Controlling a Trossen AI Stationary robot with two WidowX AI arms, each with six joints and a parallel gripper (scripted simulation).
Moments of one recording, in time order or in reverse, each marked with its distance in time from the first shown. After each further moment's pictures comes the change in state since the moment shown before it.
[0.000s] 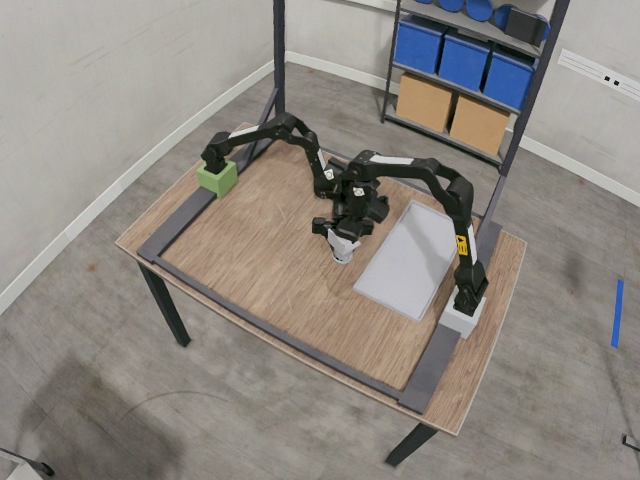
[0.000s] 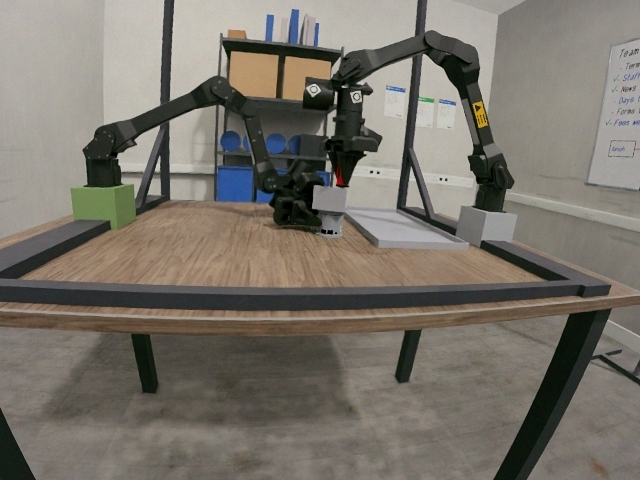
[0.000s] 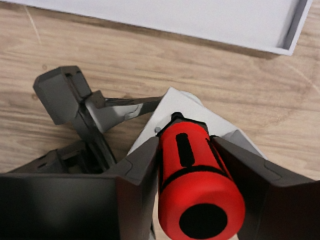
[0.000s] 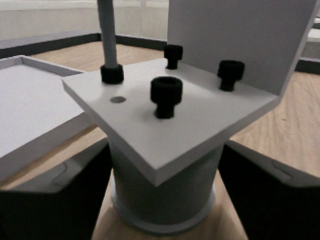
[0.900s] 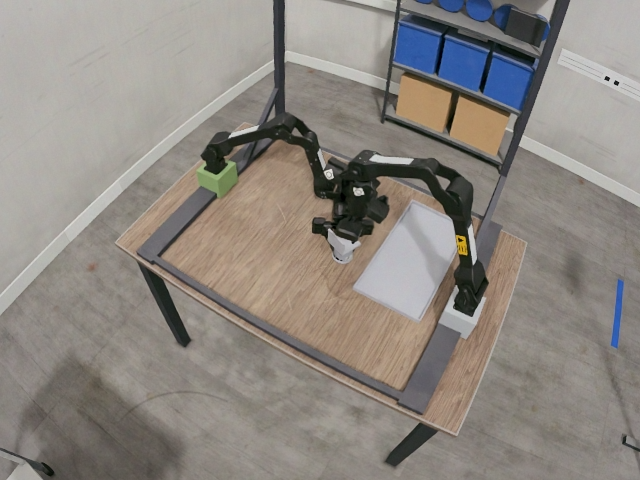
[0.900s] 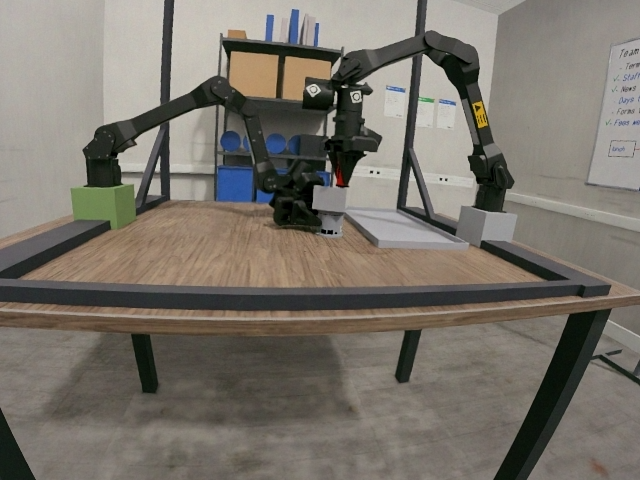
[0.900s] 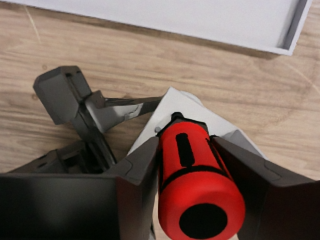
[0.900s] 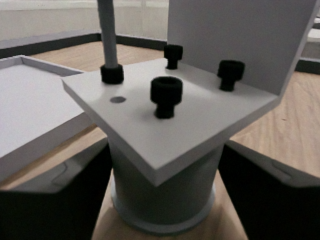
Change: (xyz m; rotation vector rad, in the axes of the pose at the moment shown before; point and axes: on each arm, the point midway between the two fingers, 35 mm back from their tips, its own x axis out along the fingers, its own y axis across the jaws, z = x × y) left arm 0.000 0.000 0.000 0.000 -0.002 0.000; right arm 0.000 0.000 0.000 0.000 0.000 0.000
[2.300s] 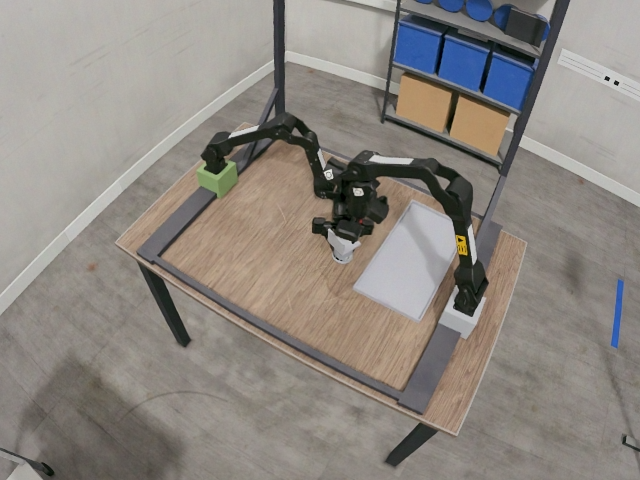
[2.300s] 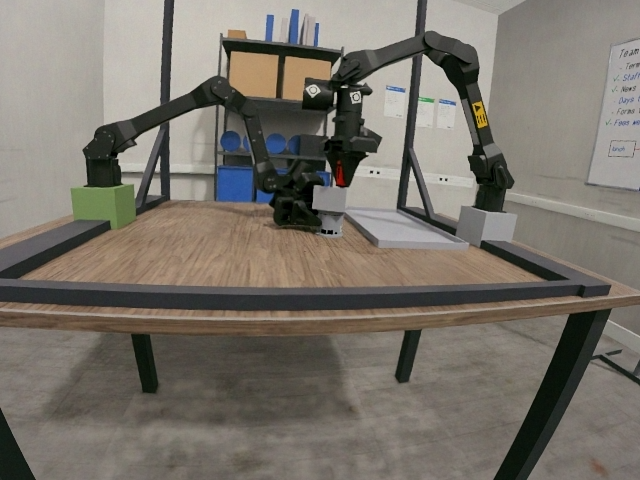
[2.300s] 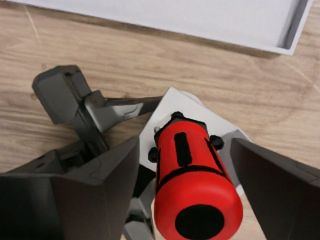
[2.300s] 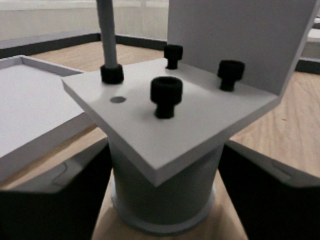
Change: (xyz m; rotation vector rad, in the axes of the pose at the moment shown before) left arm 0.001 0.000 -0.001 -0.001 0.000 0.000; right arm 0.000 0.000 0.000 0.000 0.000 0.000
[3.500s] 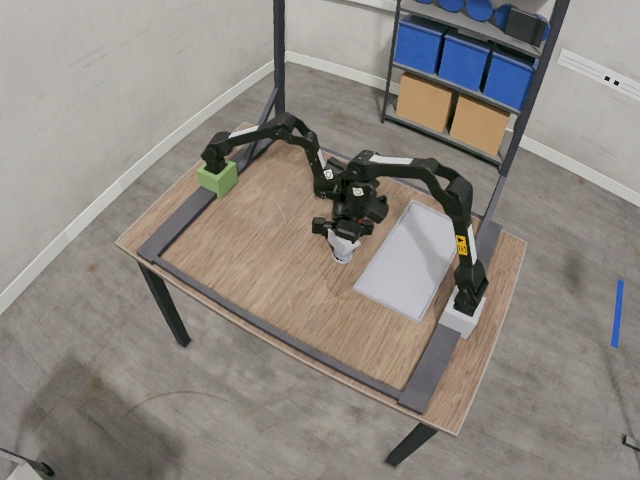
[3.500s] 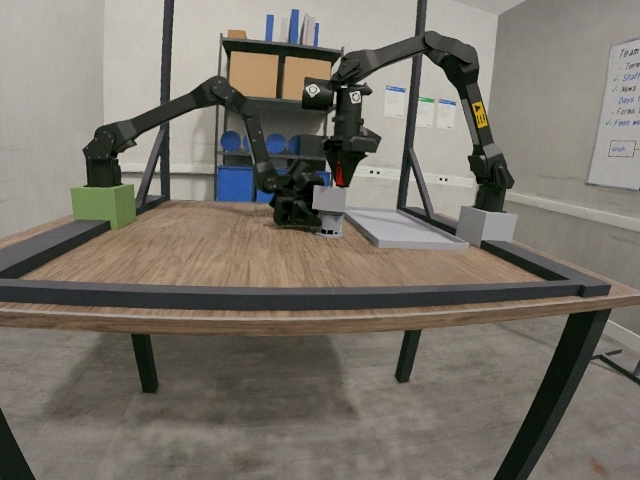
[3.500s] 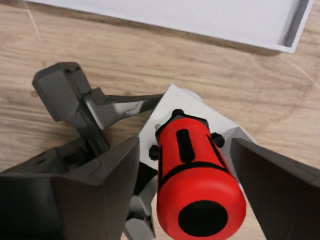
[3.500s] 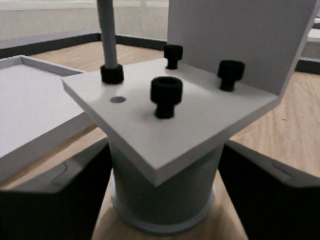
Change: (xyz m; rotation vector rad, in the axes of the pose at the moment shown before) left arm 0.000 0.000 -0.002 -0.003 0.005 0.001; right arm 0.000 0.000 0.000 0.000 0.000 0.000
